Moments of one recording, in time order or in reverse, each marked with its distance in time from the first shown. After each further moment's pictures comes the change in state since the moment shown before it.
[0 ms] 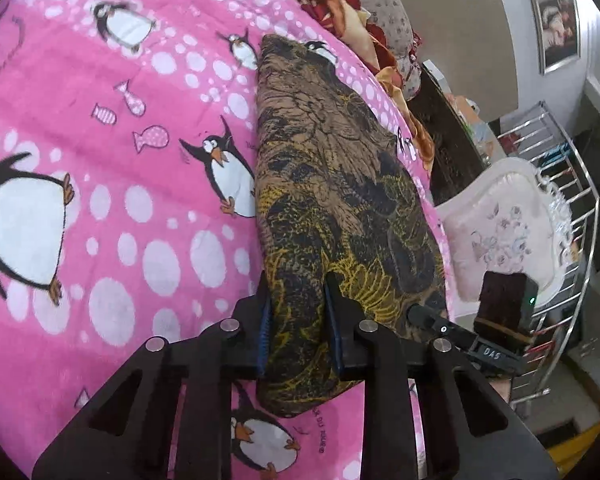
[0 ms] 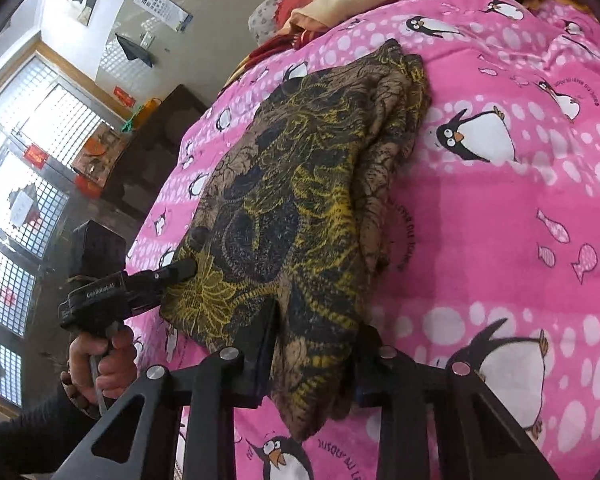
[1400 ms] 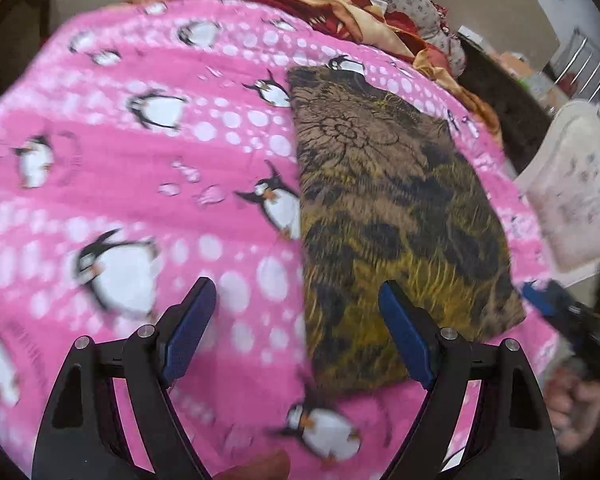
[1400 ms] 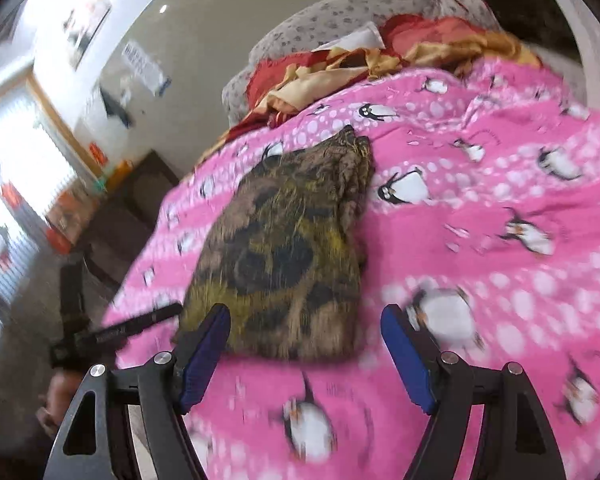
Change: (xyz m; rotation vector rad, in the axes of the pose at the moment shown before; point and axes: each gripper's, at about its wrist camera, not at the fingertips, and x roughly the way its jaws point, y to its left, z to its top) left arm -0.005 -0.025 0.008 0.207 -0.033 0.352; right arm -0.055 0.001 -0.029 0.105 -0.280 -0.113
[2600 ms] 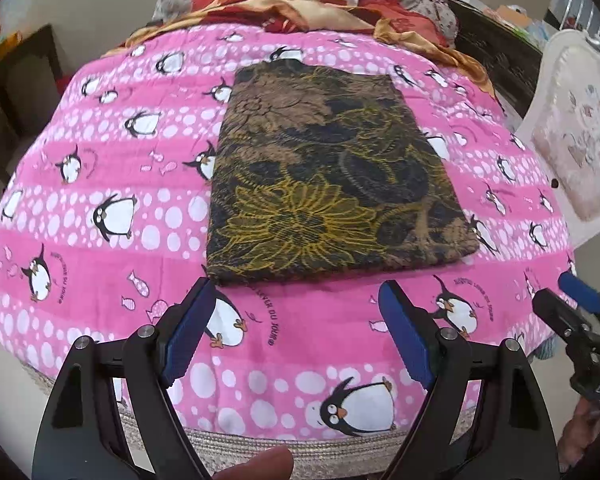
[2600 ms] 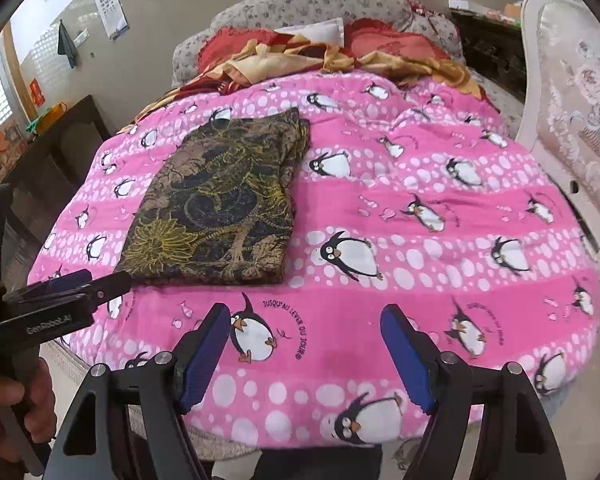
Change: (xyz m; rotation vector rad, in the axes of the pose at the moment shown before) left arm -0.048 -0.124 -0.062 0.131 0.005 0.249; right arm -0.080 0.061 -0.045 -0.212 0.051 -0.442
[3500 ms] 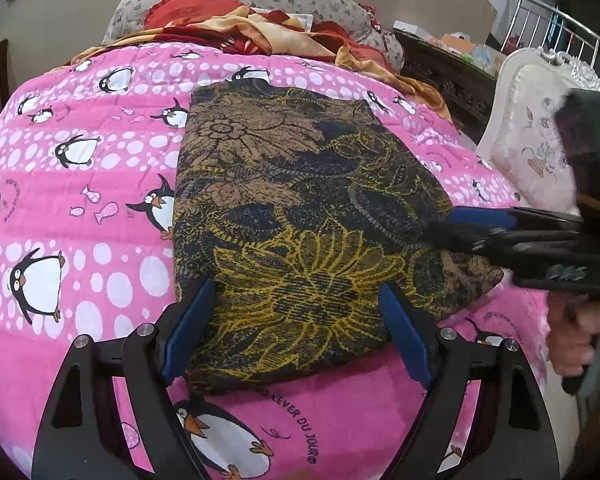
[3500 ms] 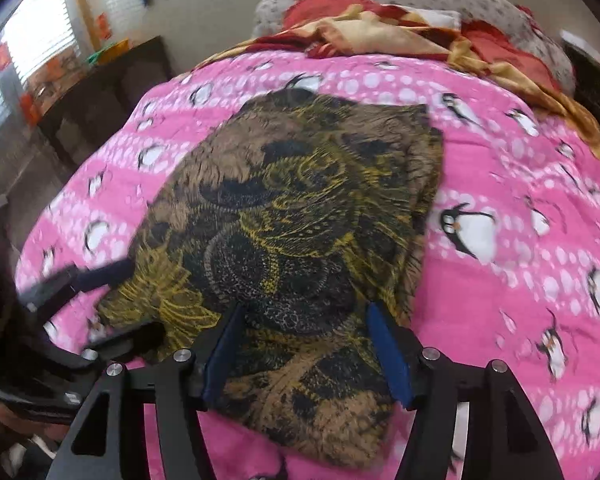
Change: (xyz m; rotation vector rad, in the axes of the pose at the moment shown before) left arm 0.067 0.044 0.018 0.061 -0.171 -0.263; right arm 0.116 0.041 0.078 -0.189 0.061 0.178
